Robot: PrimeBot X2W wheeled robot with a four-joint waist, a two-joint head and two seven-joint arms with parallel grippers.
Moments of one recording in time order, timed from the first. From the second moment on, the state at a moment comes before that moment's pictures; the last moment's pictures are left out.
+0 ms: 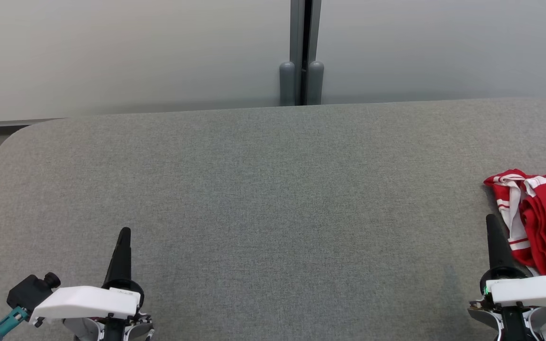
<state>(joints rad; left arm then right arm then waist) -0.06 0.08 -0.07 0.22 -1.17 -0.05 -0.06 -0.08 -0.07 0.00 0.22 1.12 0.13 -0.05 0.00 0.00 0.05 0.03</state>
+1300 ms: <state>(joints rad) -0.09 0.08 0.02 0.24 -1.49 -0.10 0.03 -0.09 -0.07 -0.06 0.23 1.47 0.13 0.04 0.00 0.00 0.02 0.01</state>
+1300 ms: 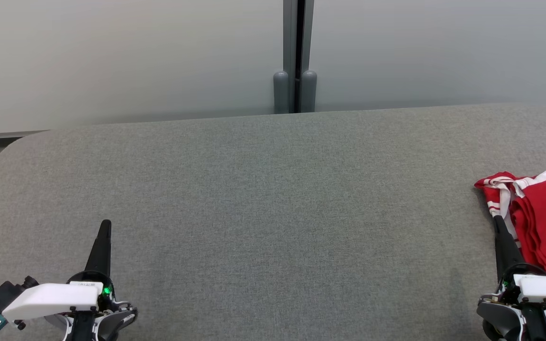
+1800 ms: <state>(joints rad) -0.09 0.08 0.05 0.24 -1.59 -0.12 0.06 -0.10 -0.07 -0.08 0.24 1.57 0.13 0.07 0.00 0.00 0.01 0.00</state>
